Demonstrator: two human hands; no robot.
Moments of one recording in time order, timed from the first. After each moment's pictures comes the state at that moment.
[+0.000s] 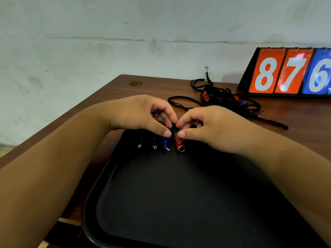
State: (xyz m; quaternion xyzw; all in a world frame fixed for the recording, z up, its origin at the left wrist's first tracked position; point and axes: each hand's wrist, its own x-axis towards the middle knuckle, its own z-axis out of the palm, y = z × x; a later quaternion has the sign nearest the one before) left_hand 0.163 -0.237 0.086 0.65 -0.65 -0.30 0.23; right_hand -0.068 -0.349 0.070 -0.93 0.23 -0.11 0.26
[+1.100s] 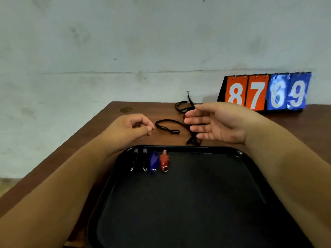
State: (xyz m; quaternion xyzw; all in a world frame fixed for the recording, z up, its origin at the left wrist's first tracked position) left_hand 0.169 -0.242 0.075 0.68 -0.58 -0.17 0.40; right_hand -0.100 -0.379 0.134 -0.61 0.37 -0.17 0.67
